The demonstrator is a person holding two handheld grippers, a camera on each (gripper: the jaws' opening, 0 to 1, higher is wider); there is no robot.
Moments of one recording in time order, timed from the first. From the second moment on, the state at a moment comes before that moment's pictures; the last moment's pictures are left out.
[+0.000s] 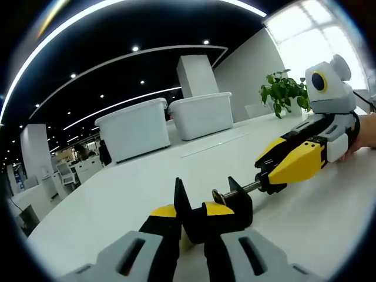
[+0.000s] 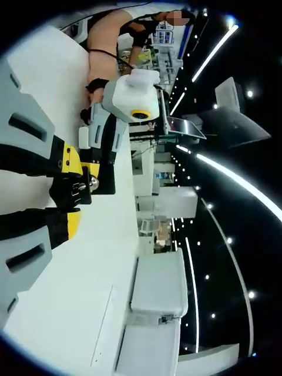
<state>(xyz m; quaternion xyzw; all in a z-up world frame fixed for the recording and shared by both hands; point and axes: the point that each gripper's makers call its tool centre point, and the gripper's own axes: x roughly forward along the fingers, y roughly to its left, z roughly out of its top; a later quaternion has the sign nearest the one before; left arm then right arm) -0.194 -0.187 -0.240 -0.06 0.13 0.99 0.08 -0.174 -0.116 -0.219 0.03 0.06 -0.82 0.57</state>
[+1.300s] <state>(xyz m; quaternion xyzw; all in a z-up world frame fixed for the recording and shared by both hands) -0.193 -0.188 -0.240 -0.06 0.13 0.99 0.08 -0.179 -0.109 -0.222 0.11 -0.03 -0.80 0.59</state>
